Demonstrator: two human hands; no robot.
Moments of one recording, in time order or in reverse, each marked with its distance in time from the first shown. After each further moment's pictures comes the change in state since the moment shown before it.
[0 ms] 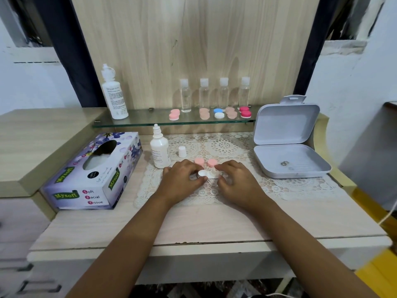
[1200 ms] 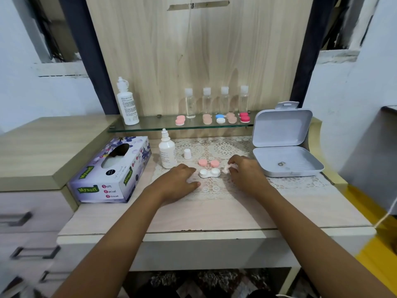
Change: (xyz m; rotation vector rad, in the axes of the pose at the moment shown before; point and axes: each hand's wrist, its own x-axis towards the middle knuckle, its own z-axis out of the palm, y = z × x) left_hand -0.020 0.004 -0.041 0.200 -0.343 -0.030; right_hand 0.010 0.005 -0.025 -0.127 0.039 0.041
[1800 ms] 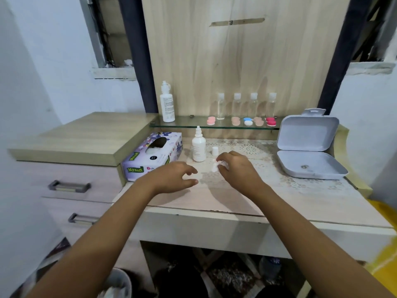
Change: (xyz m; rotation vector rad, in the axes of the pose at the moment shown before) left_hand -0.097 -0.021 -0.047 0.072 0.047 -0.013; right_hand -0.034 -0.092 0.000 0.058 0.018 -0.306
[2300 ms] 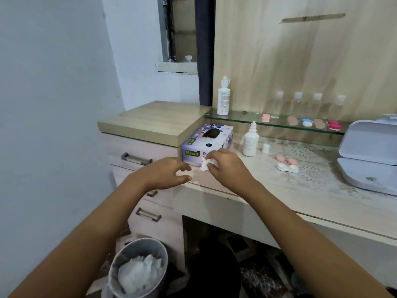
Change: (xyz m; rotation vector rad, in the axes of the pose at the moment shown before) left_hand -0.120 -0.073 -0.014 0.044 0.091 -0.222; right_hand 0.000 -0.126 0.054 0.109 -0.119 -0.284
